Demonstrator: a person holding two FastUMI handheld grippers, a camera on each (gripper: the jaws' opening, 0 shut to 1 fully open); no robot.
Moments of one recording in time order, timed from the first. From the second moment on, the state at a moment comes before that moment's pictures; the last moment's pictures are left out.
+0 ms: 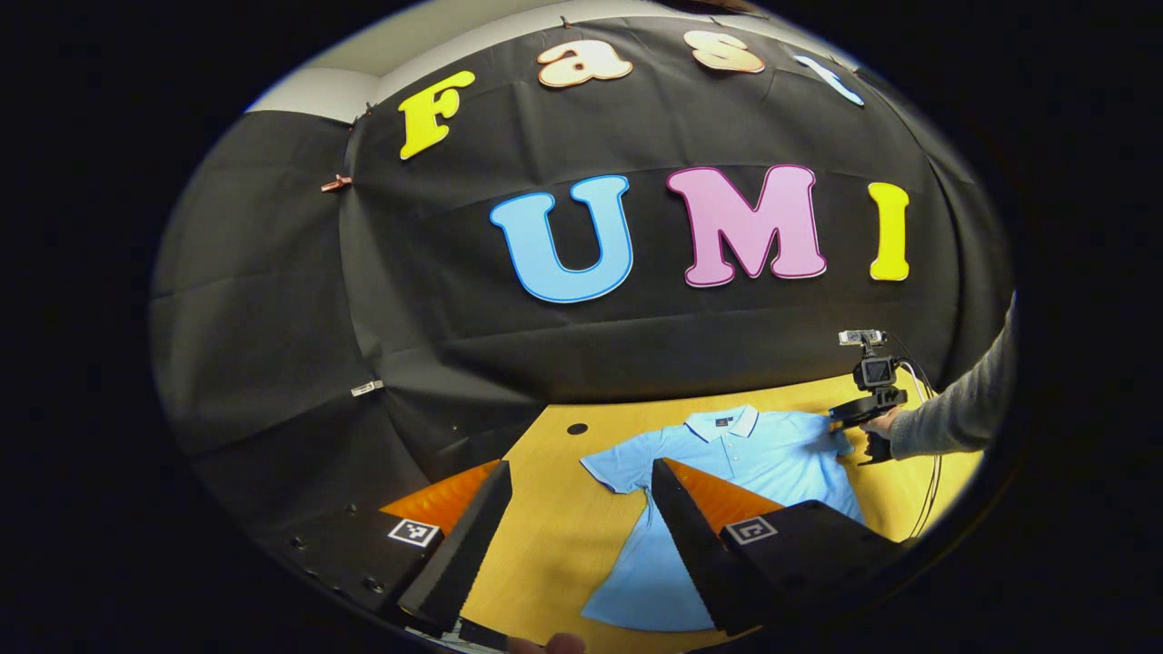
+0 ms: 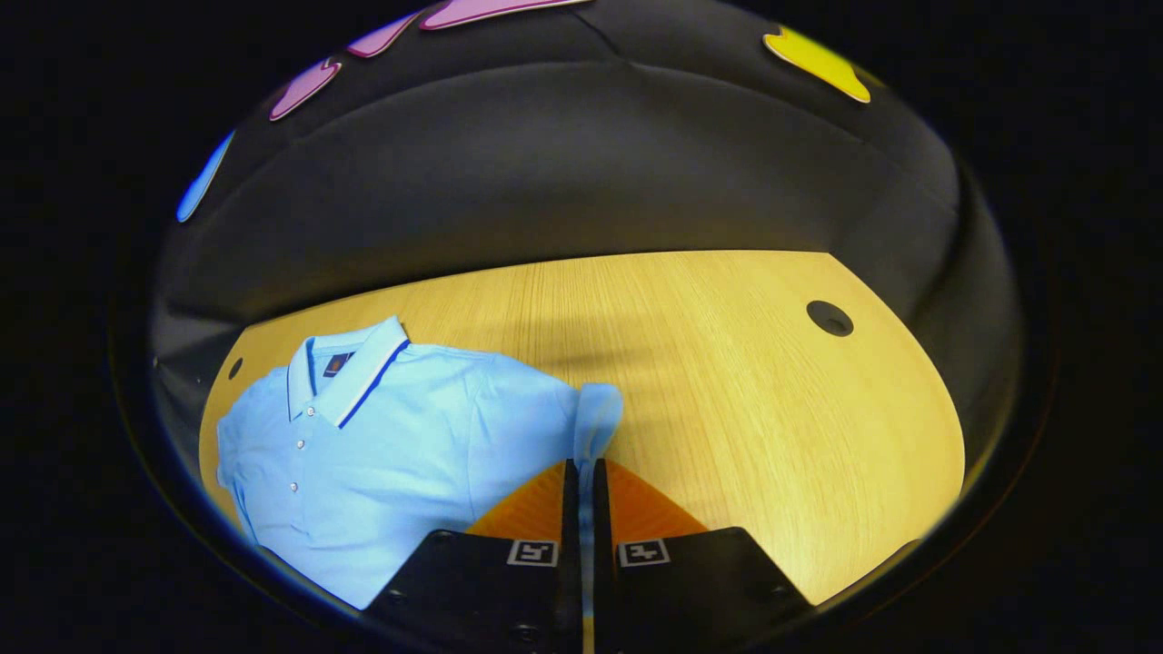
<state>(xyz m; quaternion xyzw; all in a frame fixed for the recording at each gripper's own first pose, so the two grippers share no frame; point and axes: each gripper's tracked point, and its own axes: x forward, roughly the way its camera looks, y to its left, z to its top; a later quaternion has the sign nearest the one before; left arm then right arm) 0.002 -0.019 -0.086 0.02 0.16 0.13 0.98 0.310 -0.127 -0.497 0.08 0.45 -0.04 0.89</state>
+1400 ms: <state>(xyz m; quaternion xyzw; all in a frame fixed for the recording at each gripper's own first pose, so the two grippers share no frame) -0.051 0.021 -0.095 0.01 0.17 0.20 0.97 0.249 0.156 -0.447 -0.06 0.40 0.26 0.88</state>
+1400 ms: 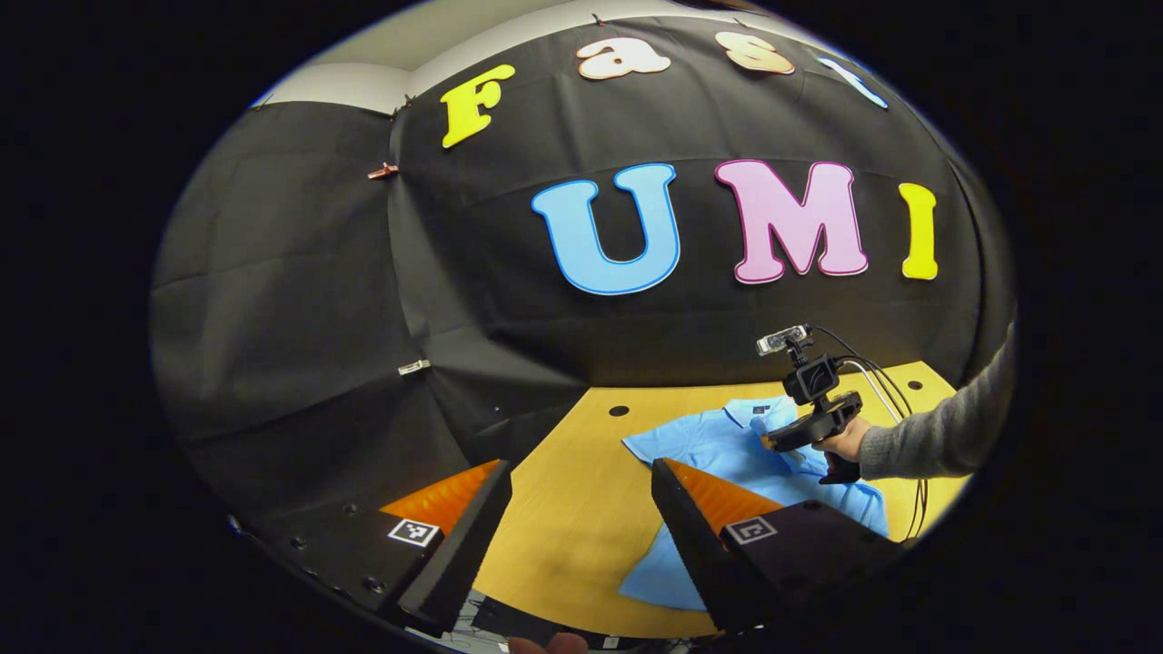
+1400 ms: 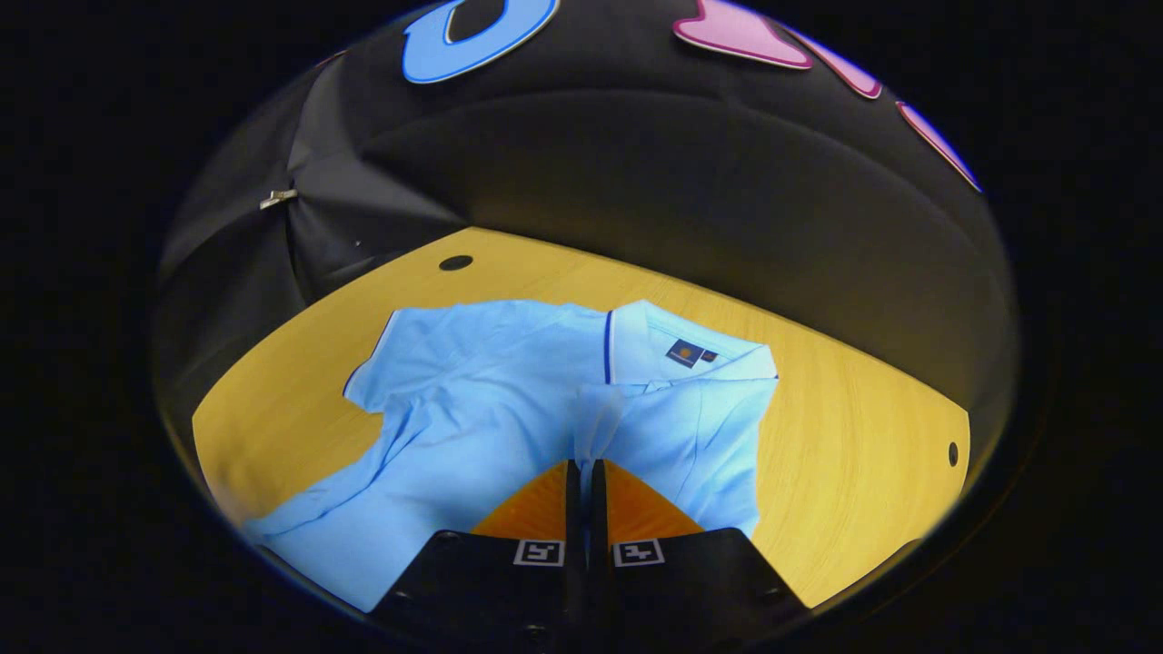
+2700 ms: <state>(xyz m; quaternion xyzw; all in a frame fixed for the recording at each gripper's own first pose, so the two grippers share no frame) -0.027 0.005 -0.114 0.00 0.18 0.16 0.97 0.236 0.174 -0.429 0.00 0.37 0.26 0.89</state>
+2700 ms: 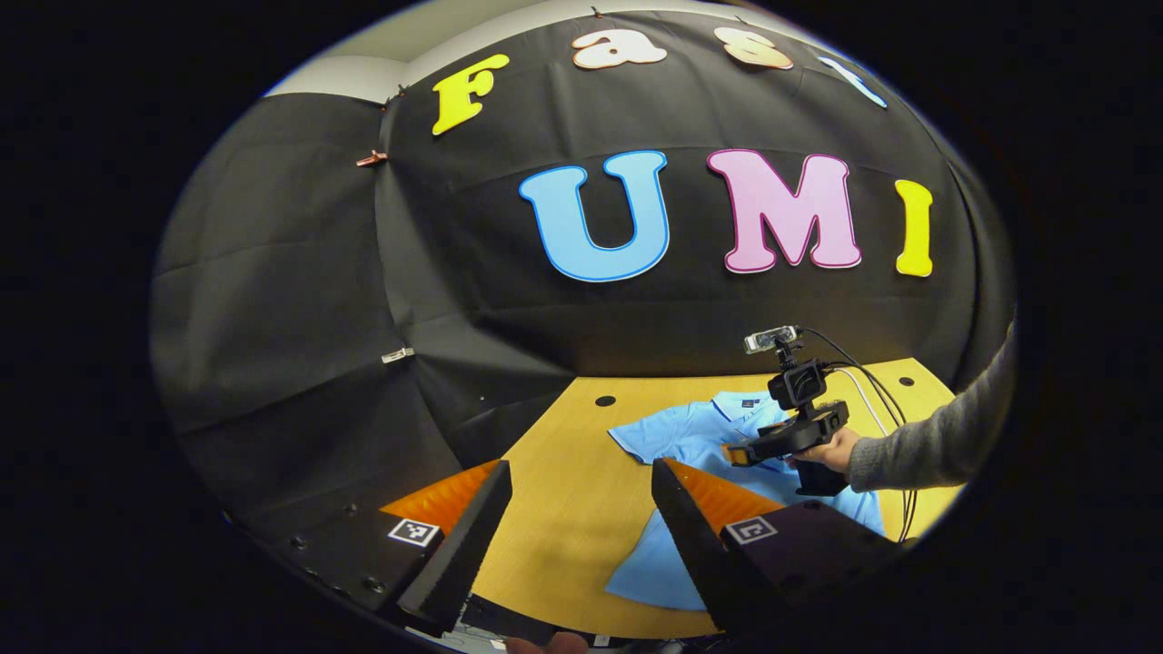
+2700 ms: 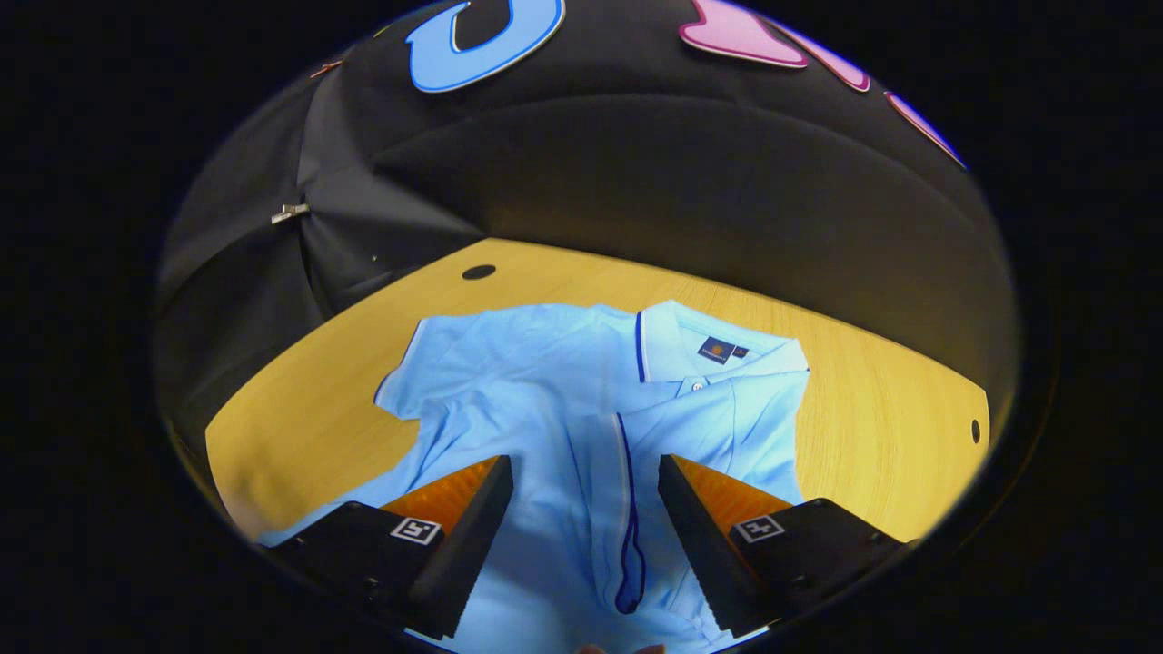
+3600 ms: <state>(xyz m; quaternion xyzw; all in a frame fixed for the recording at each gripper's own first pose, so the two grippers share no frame) 0.212 0.000 -0.253 -0.05 0.26 0.06 0.96 0.171 0.073 -0.214 0.06 0.19 0.25 0.95</state>
